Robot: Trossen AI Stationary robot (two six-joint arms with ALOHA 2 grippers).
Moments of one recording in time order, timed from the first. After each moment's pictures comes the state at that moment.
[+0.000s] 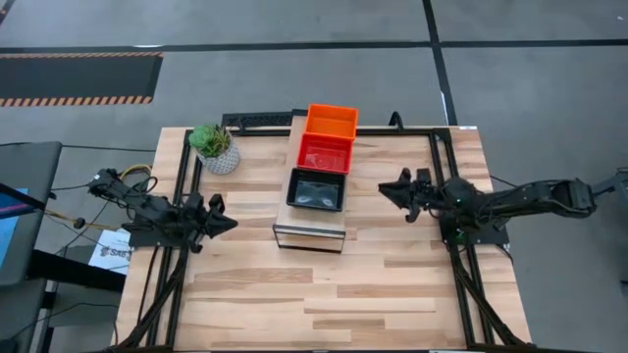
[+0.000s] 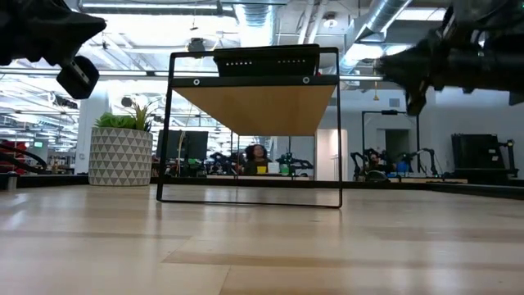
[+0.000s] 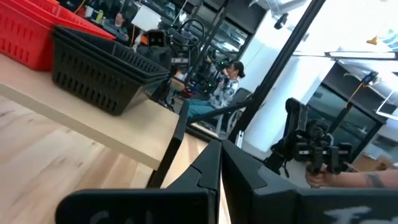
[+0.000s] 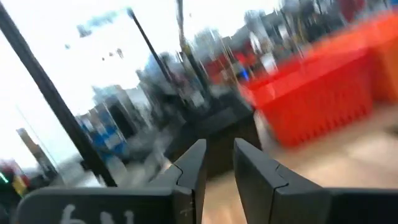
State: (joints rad) left arm -0.49 0.00 0.01 0.13 -0.41 -0.48; right arm -0.16 0.78 0.01 0.95 0.01 0.48
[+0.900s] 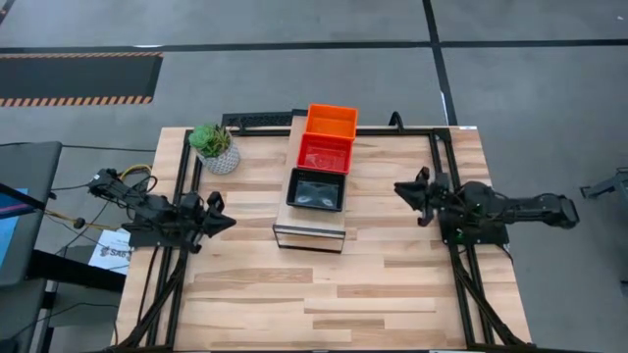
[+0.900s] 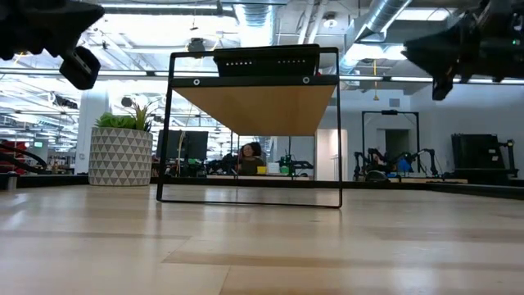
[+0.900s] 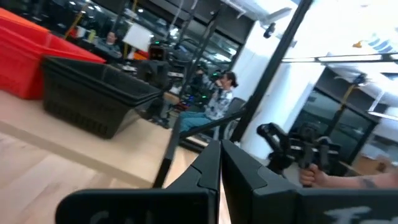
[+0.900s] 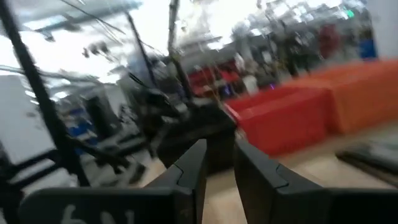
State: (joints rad) left arm -0.49 0.00 0.01 0.21 -0.39 -0.39; right arm -0.06 0.14 0.01 0.40 0.17 0.30
